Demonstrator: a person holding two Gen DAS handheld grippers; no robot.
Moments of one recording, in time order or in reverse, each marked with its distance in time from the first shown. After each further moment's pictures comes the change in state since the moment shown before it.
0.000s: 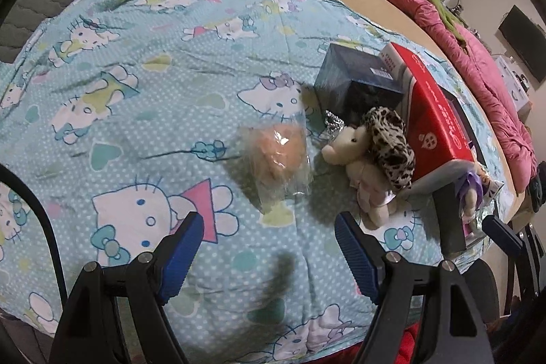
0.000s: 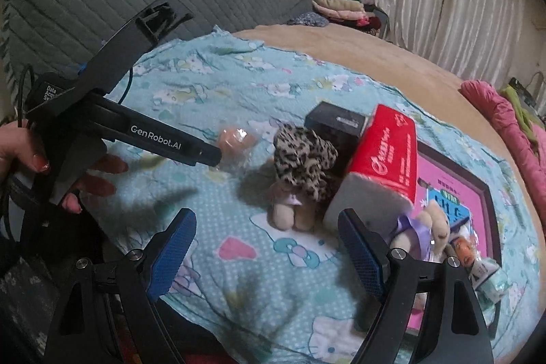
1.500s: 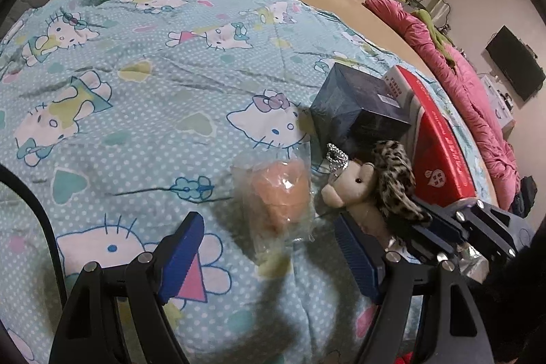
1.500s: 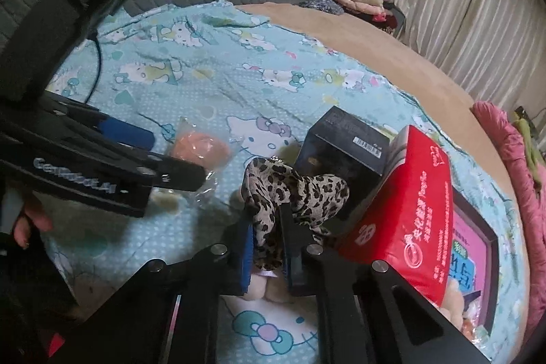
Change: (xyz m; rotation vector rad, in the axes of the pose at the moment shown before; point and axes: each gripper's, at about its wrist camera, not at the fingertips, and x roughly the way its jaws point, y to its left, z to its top) left arm 0.031 0.015 0.024 -0.037 -0.054 -0.102; right arm 0.102 -0.006 0.044 -0.146 0.081 -0.021
